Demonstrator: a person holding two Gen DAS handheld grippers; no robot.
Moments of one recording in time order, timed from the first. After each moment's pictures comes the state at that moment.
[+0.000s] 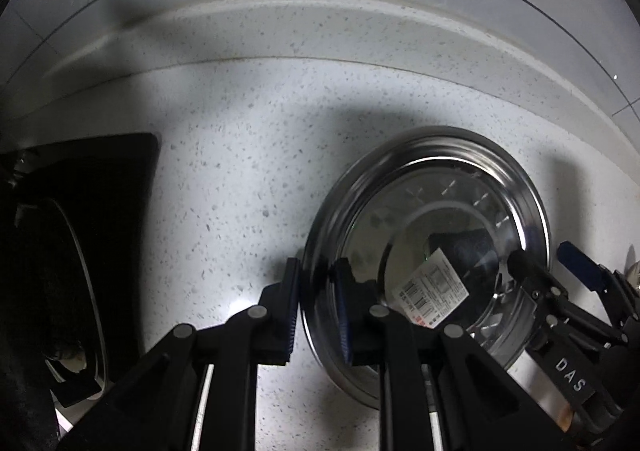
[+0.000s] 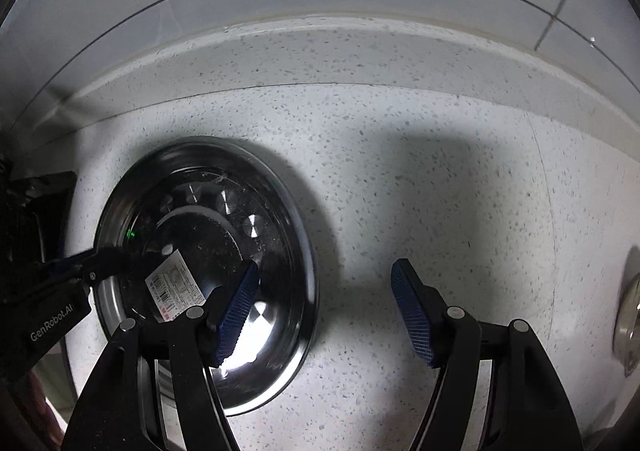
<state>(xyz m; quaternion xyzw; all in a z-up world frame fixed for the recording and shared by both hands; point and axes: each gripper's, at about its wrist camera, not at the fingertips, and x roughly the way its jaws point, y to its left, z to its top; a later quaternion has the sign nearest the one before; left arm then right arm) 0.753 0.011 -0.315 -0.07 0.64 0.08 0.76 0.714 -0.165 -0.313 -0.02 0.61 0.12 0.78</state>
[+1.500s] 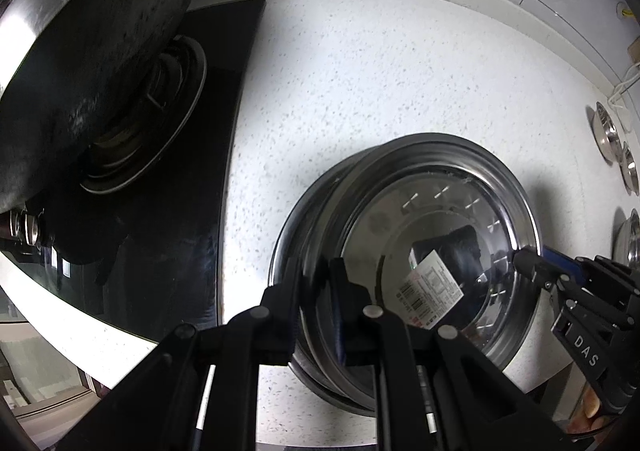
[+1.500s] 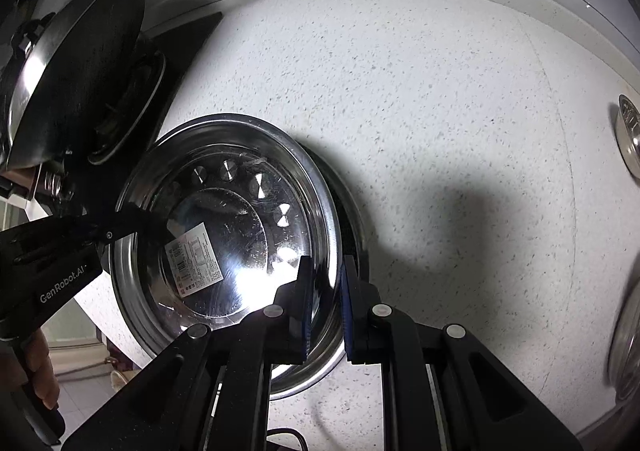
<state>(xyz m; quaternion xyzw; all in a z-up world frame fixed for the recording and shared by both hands) 0.501 0.023 -0.274 -0.05 0.62 0.06 0.78 0.474 -0.136 -0.290 -0.03 0.62 0.20 0.76</state>
